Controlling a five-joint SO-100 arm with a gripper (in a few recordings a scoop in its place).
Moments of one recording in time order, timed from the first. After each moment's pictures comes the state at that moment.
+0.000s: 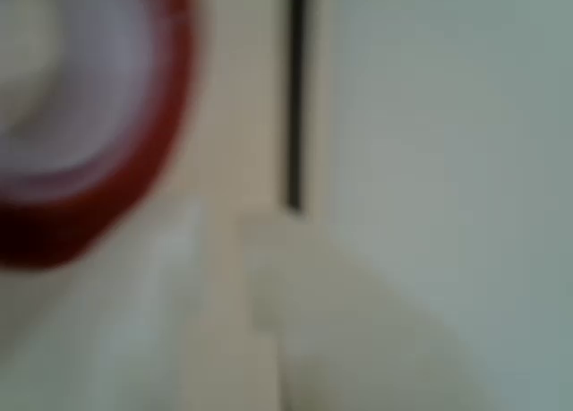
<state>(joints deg) -17.6 10.5 0.0 36.8 7.6</state>
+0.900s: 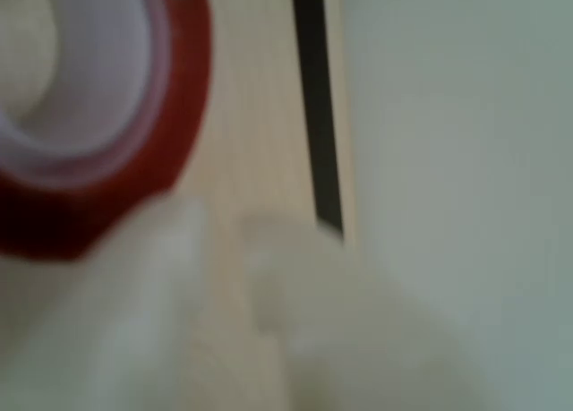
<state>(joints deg) -17.0 5.9 -5.4 38.5 12.3</state>
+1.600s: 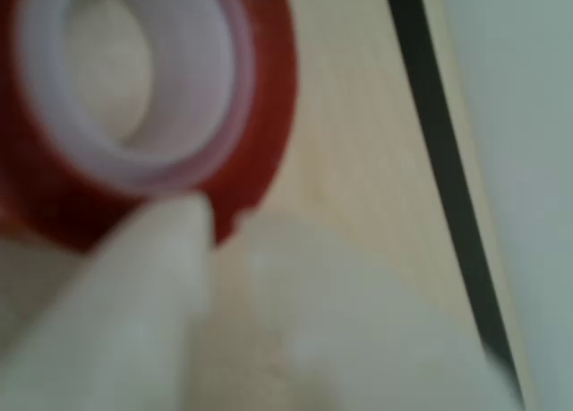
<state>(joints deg) -16.4 5.9 -5.4 41.0 26.3</state>
